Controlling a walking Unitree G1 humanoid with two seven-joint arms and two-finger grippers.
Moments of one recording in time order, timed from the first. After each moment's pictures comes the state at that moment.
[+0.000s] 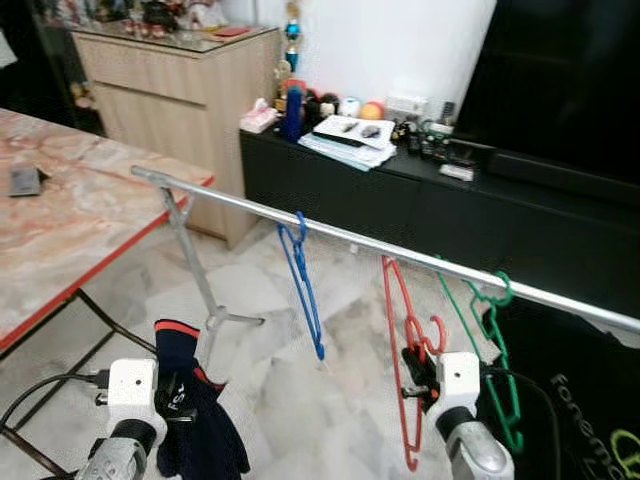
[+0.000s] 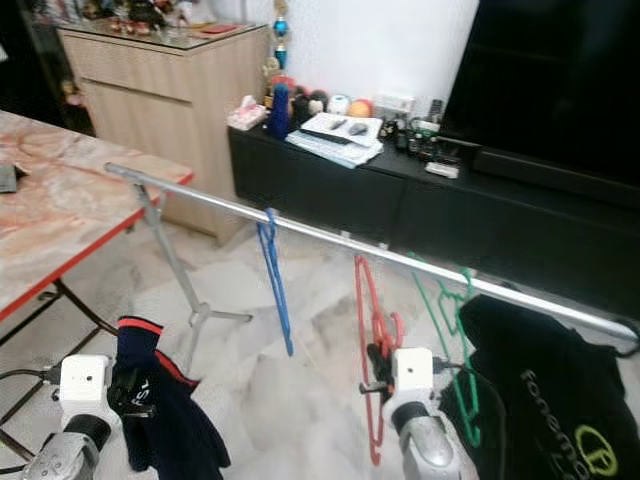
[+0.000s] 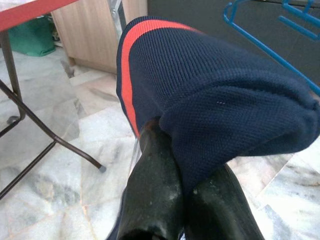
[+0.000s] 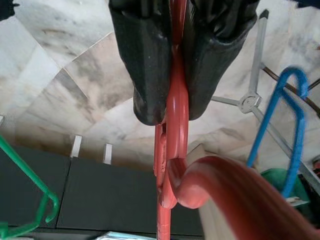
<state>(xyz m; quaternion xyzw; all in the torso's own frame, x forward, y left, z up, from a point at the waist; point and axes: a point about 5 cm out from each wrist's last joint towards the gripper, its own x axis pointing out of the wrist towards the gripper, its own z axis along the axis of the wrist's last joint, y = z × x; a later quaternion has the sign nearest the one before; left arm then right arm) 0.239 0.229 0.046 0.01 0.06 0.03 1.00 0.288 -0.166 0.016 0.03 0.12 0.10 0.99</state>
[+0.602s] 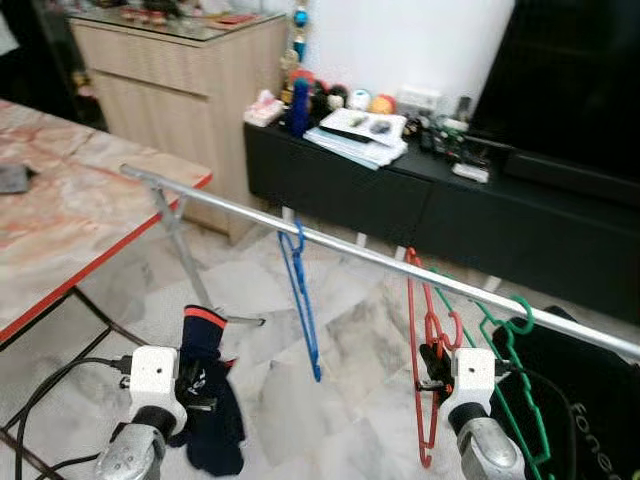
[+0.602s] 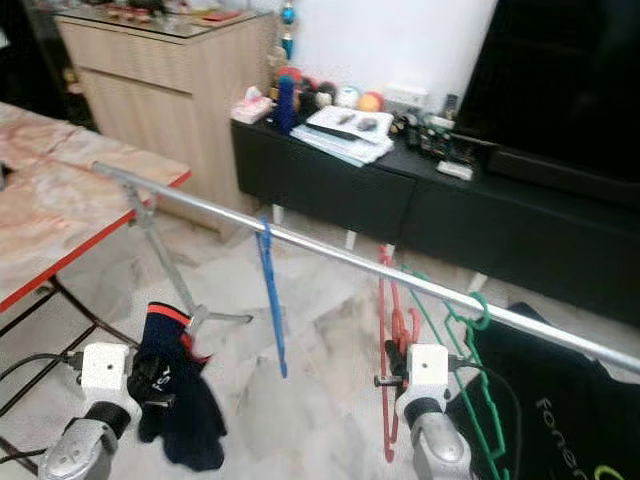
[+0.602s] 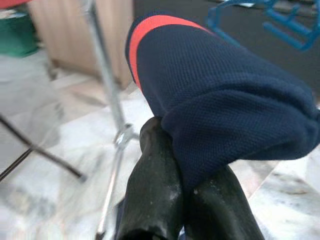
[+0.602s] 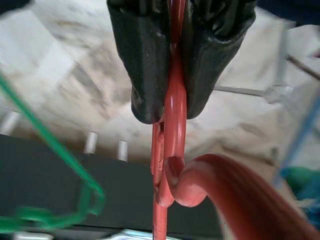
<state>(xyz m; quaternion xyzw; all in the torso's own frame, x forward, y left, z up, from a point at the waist) 0.245 0.215 0.049 0.00 0.05 -0.01 1.00 0.291 -0.172 0.020 0.03 0.11 0.07 0.99</state>
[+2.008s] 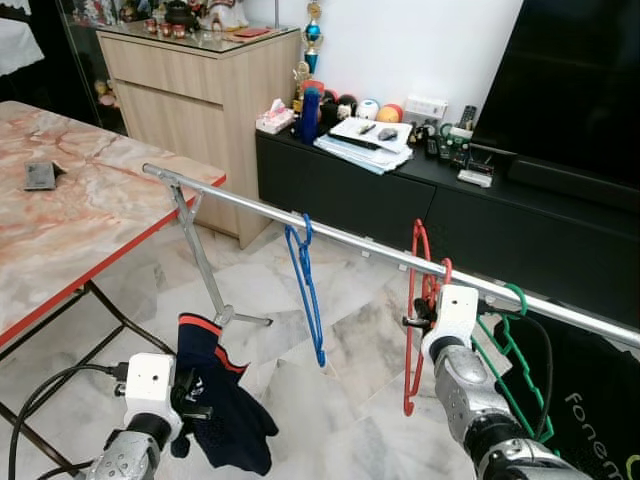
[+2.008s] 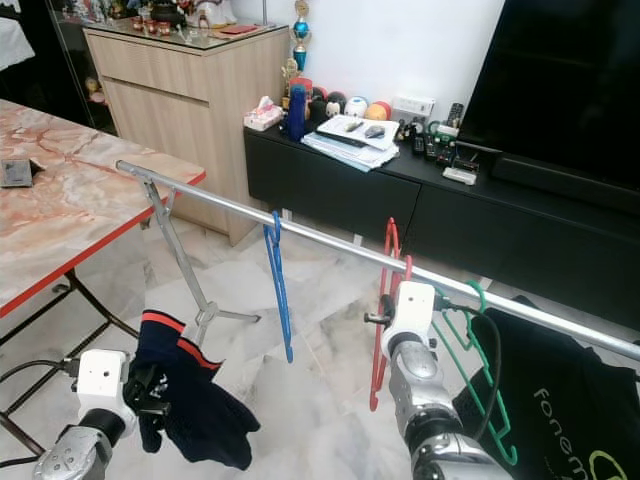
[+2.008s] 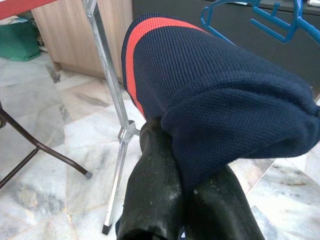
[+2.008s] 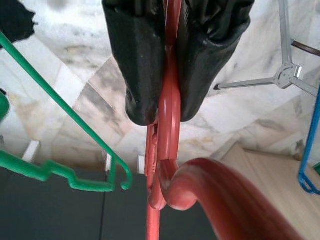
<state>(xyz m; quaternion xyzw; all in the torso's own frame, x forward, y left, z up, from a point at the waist) 0.244 0.215 0.048 0.01 0.05 -0.01 1.00 0.356 -0.165 0.066 0.07 0.17 -0.03 0.98</state>
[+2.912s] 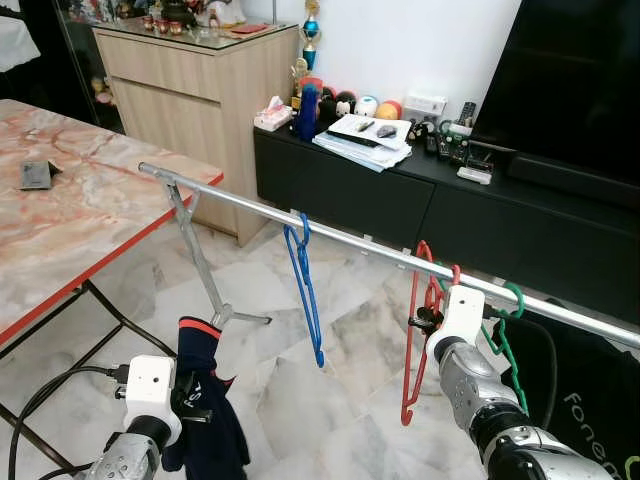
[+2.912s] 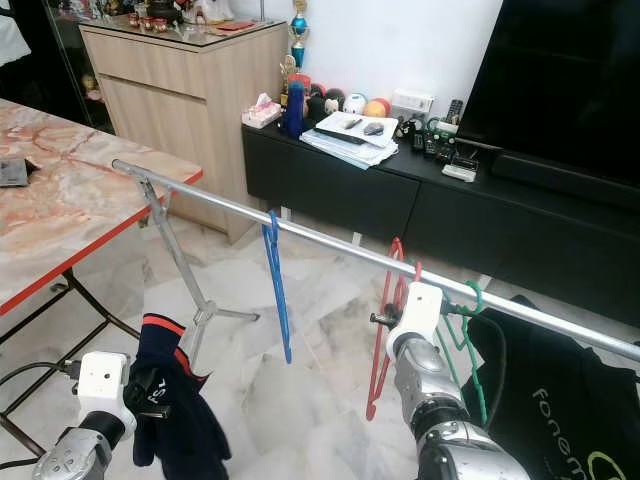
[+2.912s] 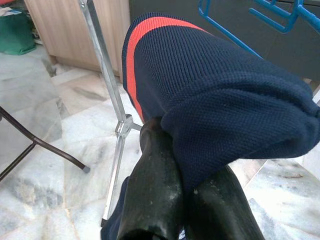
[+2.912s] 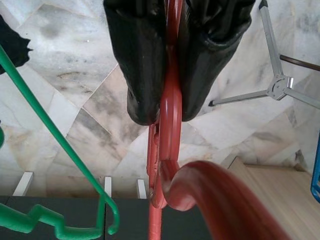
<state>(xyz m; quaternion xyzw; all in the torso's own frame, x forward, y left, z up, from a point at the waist) 0.243 0.214 0.046 0.01 0.06 -0.02 1.00 0.357 -0.169 0.063 0.10 0.22 -0.02 0.97</state>
